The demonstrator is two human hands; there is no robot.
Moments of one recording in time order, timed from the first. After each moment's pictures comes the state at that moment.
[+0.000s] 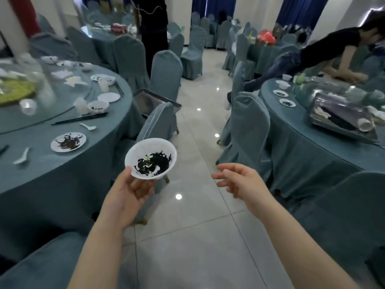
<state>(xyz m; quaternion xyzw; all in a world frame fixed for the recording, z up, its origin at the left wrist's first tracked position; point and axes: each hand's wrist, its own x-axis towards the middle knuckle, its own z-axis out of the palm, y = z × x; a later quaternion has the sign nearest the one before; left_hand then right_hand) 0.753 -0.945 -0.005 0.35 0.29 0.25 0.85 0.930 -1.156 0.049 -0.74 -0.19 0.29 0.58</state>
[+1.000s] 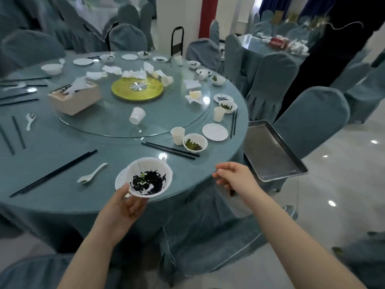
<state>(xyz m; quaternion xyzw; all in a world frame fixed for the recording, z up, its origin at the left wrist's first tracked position) 0.849 -0.580 -0.063 0.18 0.48 0.49 0.70 1.153 -0.544 -0.017 -0.66 -0.44 0.48 0.38</state>
